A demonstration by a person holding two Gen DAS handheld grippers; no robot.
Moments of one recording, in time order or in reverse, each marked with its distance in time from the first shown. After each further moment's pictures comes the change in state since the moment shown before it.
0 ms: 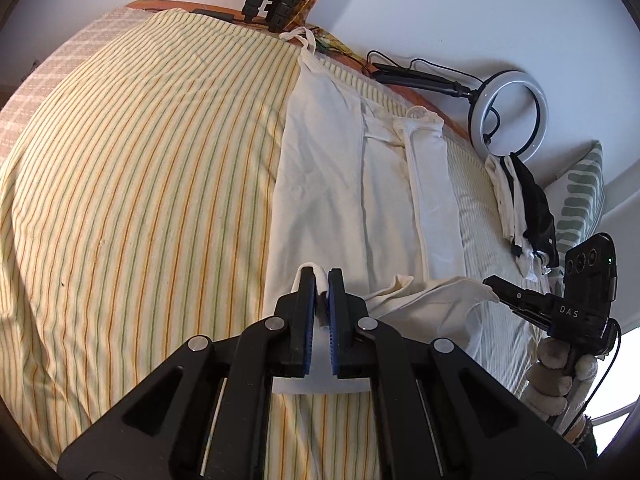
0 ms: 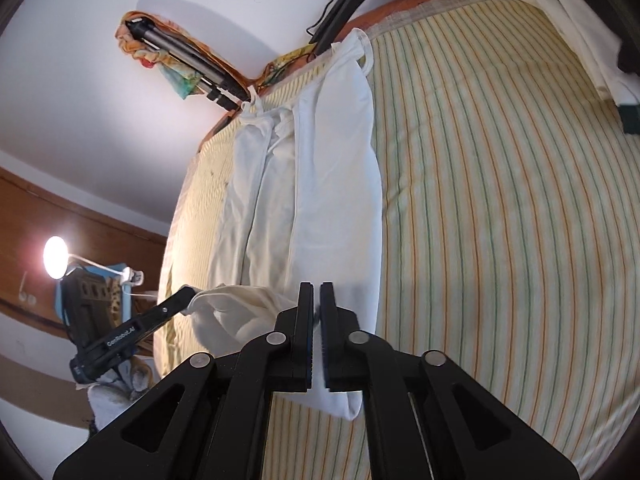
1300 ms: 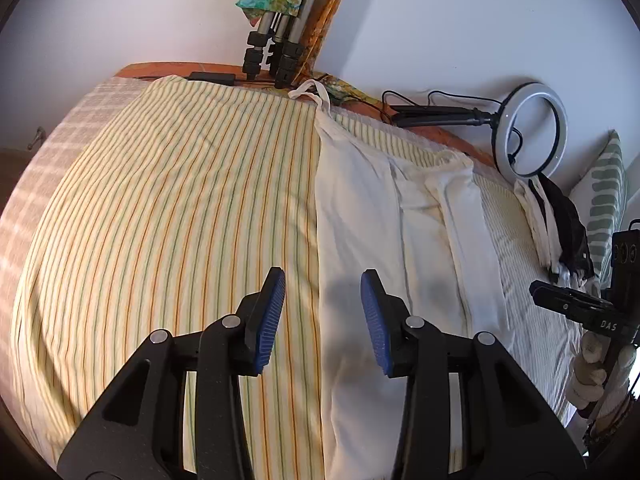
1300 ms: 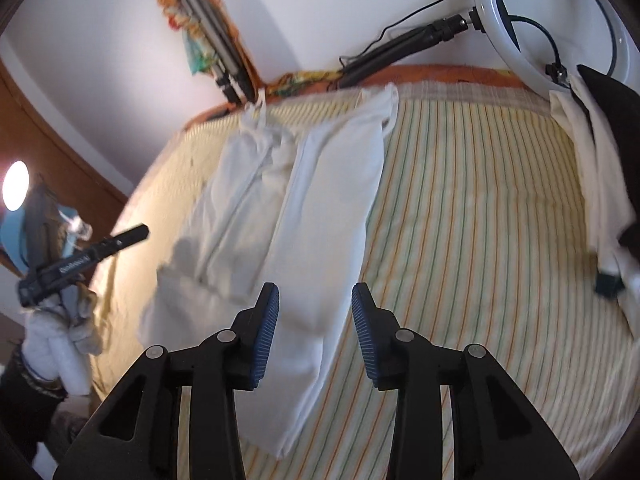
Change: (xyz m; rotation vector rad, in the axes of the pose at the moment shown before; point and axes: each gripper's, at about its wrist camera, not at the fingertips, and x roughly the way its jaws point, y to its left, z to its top) left arm 0.015 0.007 0.075 0.143 -0.083 0.104; right arm -0.005 0.024 0.038 -0.300 -0.034 -0.165
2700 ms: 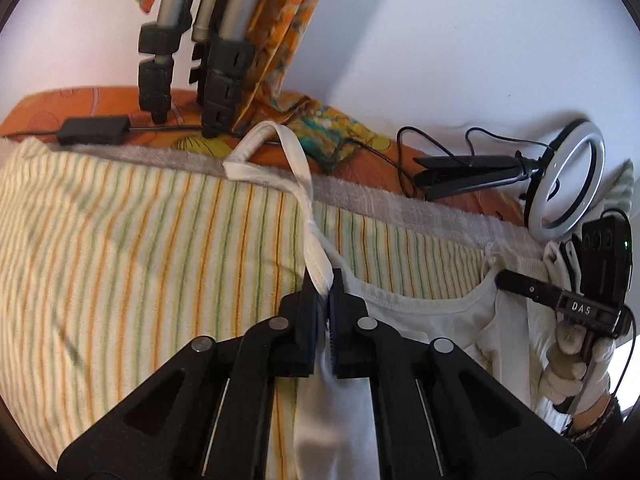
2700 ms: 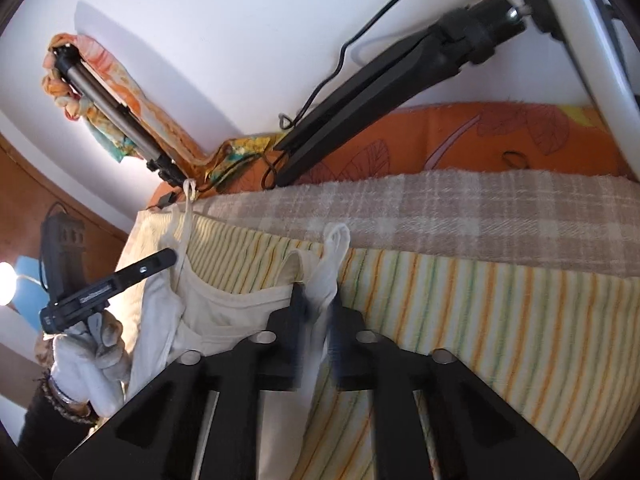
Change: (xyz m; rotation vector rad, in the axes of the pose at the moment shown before) left arm 0.159 0.007 0.116 0.007 0.009 -0.113; right arm 0.116 -0.072 0.146 0.071 -0.017 0.091
